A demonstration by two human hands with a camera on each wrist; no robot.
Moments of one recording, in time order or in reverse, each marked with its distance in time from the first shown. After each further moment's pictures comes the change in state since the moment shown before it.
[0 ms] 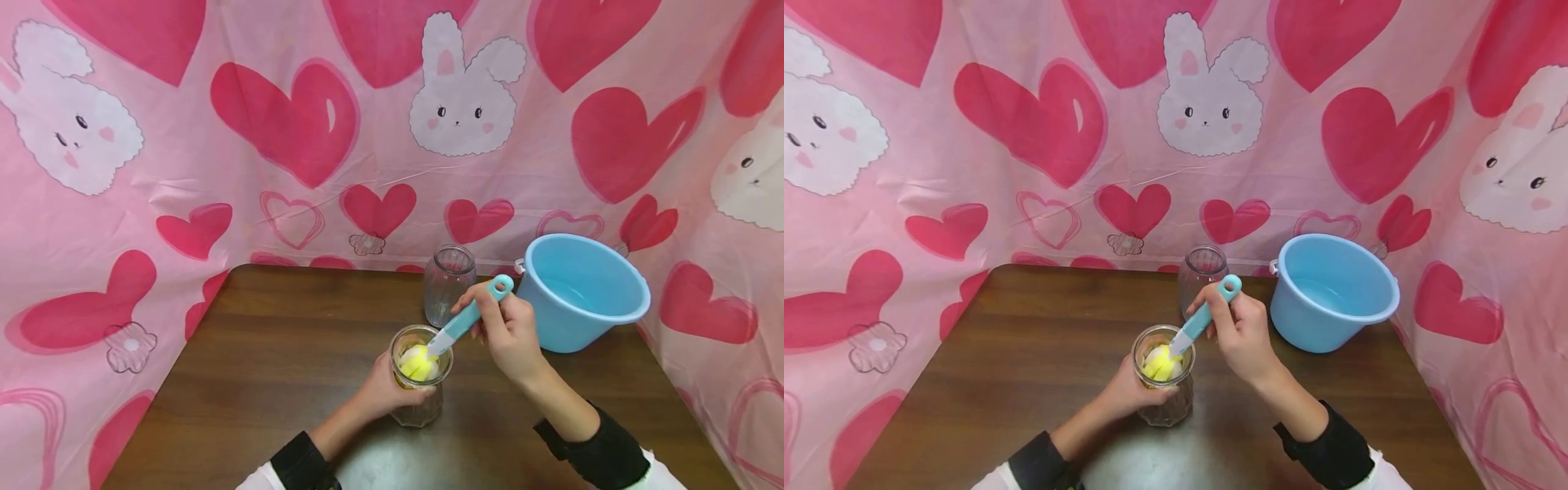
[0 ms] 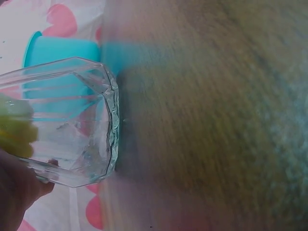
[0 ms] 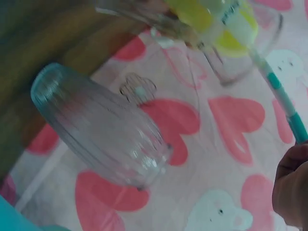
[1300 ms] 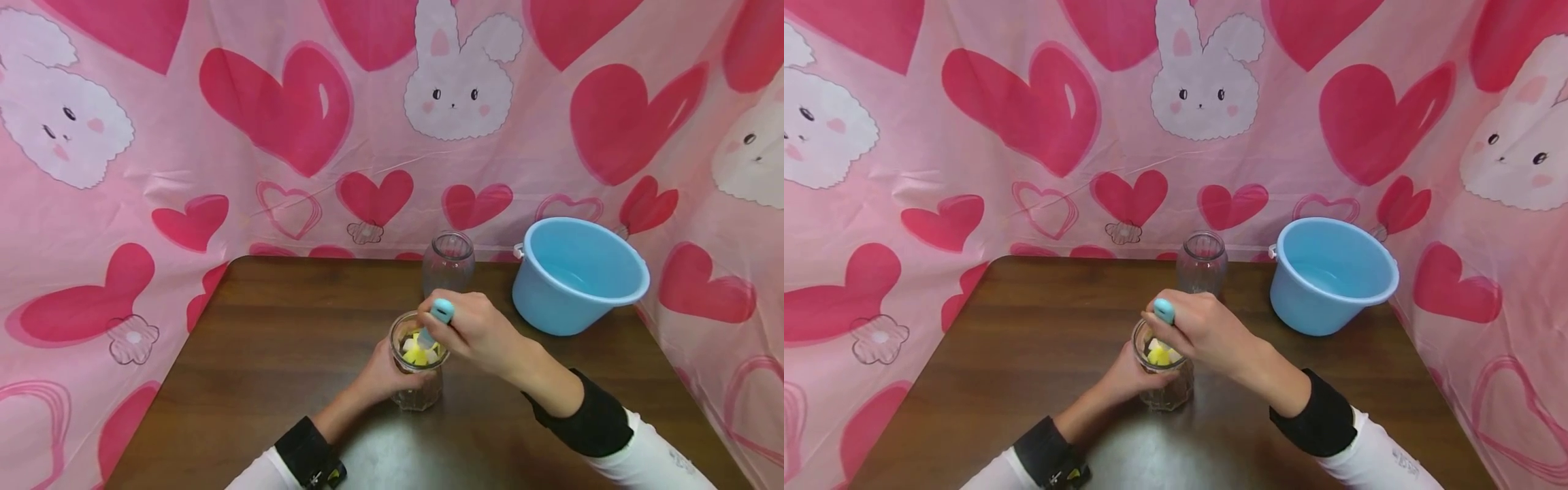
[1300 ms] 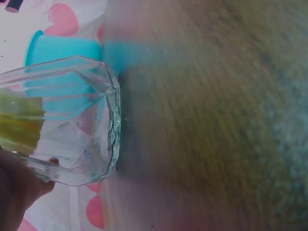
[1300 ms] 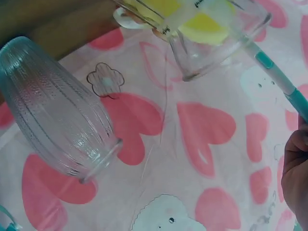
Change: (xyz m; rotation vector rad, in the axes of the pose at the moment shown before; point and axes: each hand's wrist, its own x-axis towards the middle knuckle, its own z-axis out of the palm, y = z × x) left_hand 0.003 -0.004 -0.007 -0.005 -0.057 -0.020; right_hand 0.016 -0.008 0.019 -0.227 -0.406 -0.453
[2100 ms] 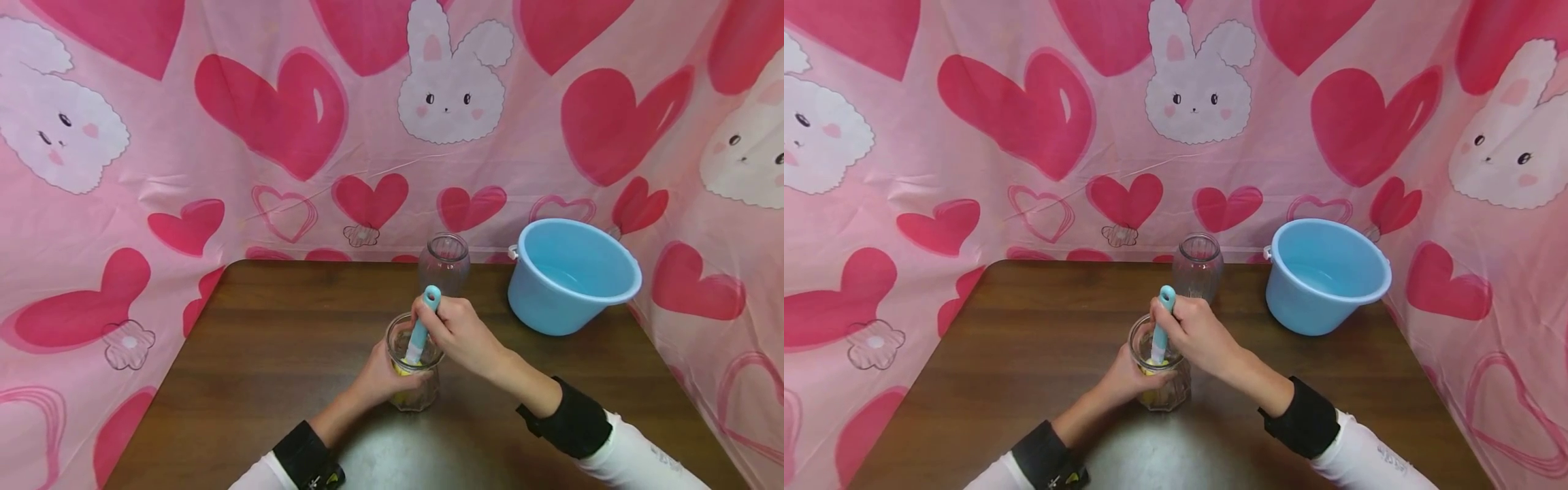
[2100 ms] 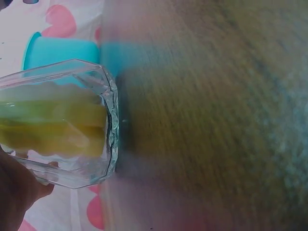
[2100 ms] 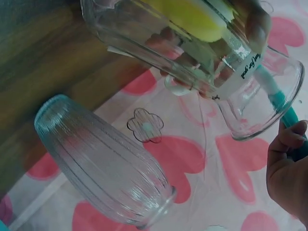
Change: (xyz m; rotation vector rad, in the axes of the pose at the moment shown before) left_hand 0.001 0.000 0.004 -0.020 0.044 0.072; right_hand -0.020 0.009 0.023 0.149 0.008 0.524
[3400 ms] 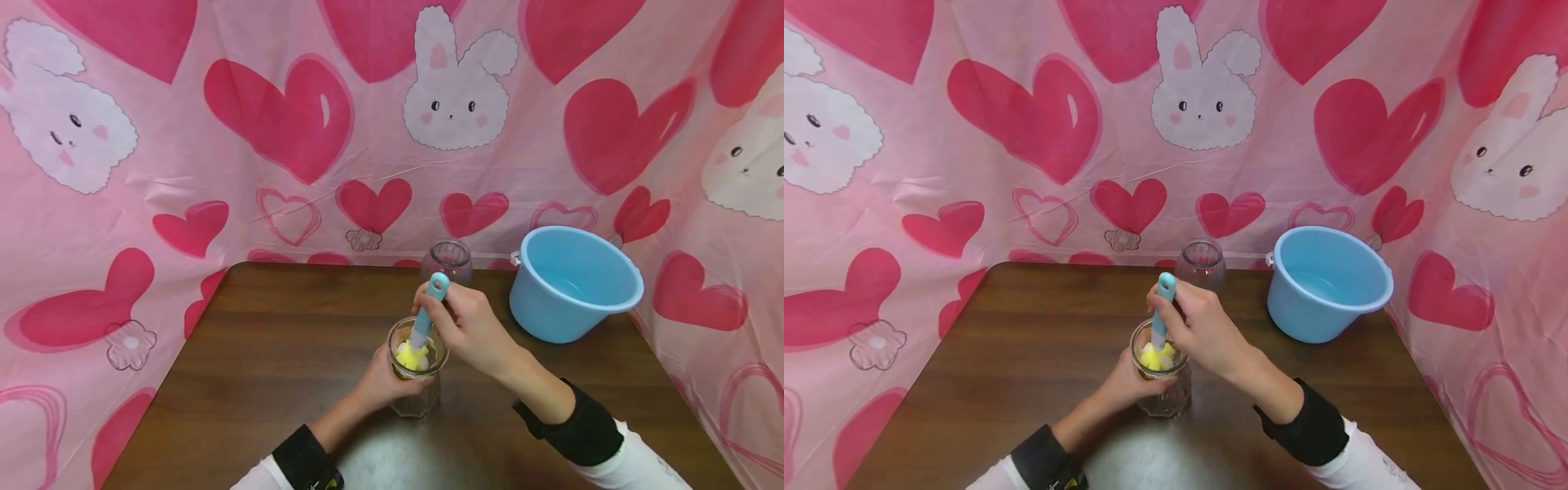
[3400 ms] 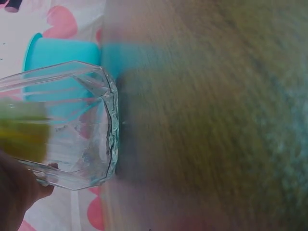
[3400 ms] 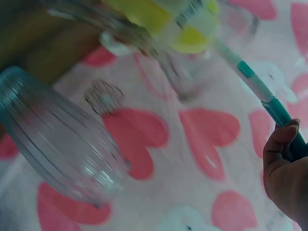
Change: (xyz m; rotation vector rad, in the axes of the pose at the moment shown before) left_hand -0.003 0.004 -0.001 0.021 0.008 -0.063; right_hand 0.012 -0.021 -0.013 -0.036 0.097 -0.229
